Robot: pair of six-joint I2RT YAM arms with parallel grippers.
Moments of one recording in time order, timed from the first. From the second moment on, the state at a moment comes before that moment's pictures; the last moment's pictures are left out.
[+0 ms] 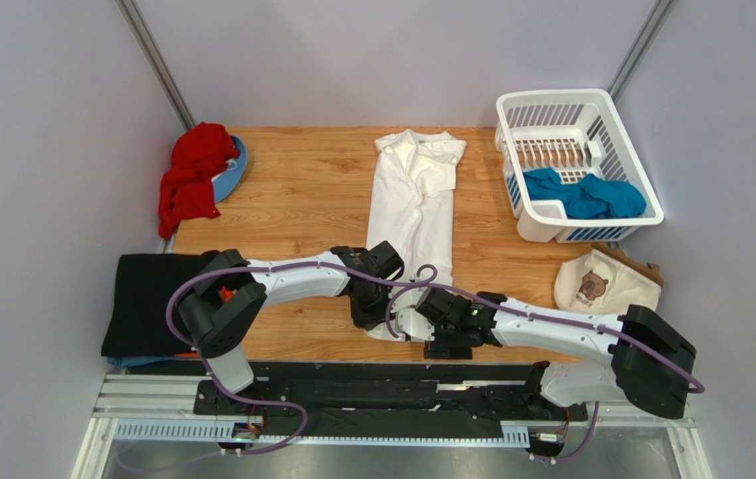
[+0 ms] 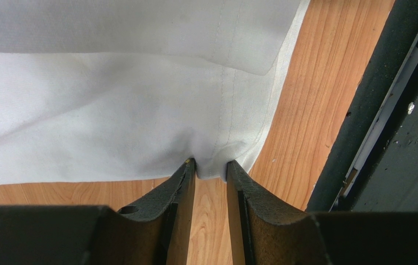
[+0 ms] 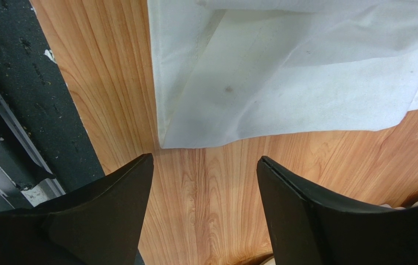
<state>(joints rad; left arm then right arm) -0.94 1.72 1.04 -0.64 0.25 0.49 1.06 1.26 0.65 -0.65 0.15 -0.56</state>
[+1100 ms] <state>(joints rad) -0.88 1.86 1.20 -0.80 0.42 0.58 1.21 1.17 0.57 -0.43 0.30 -0.60</state>
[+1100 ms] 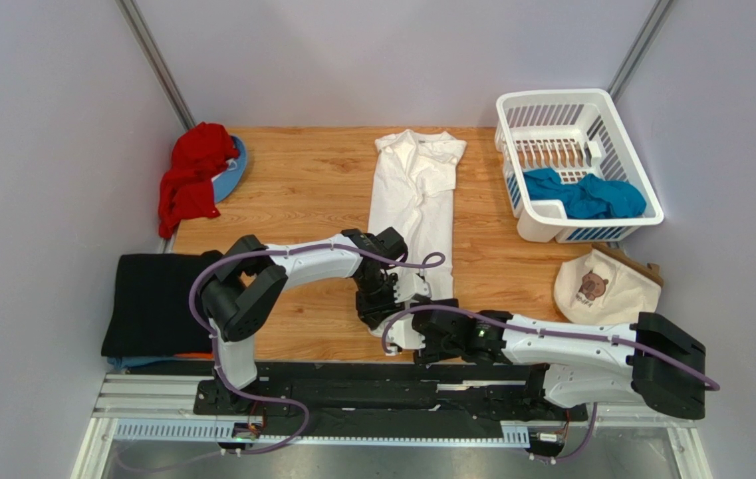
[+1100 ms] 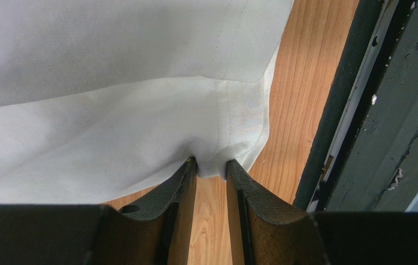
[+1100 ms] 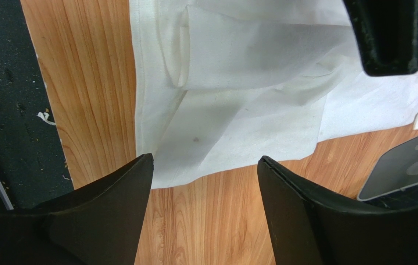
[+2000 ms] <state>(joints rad) -0.88 1.83 1.16 -0.77 0.43 0.61 1.10 1.27 0.55 -0.36 0.19 -0.67</state>
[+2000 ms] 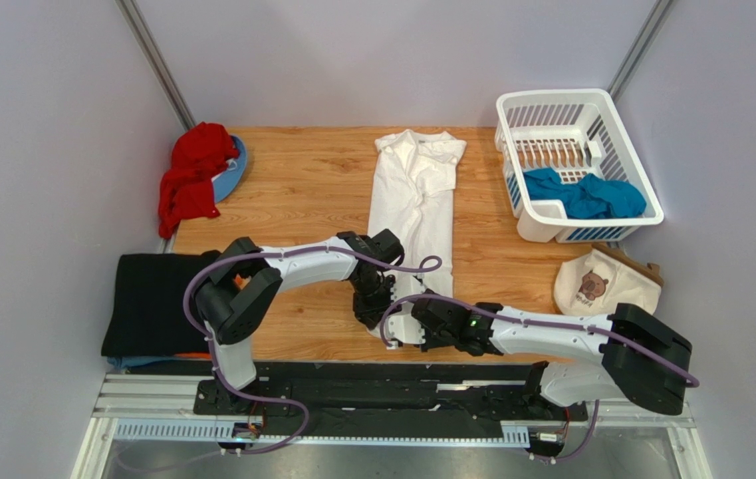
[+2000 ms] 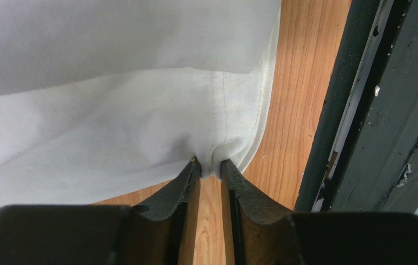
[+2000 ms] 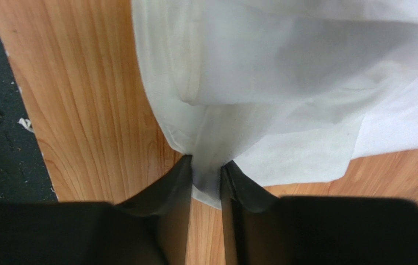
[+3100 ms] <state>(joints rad) -0.82 1.42 1.03 -0.66 0.35 0.57 1.11 1.12 0.69 -0.55 0.27 -0.62</state>
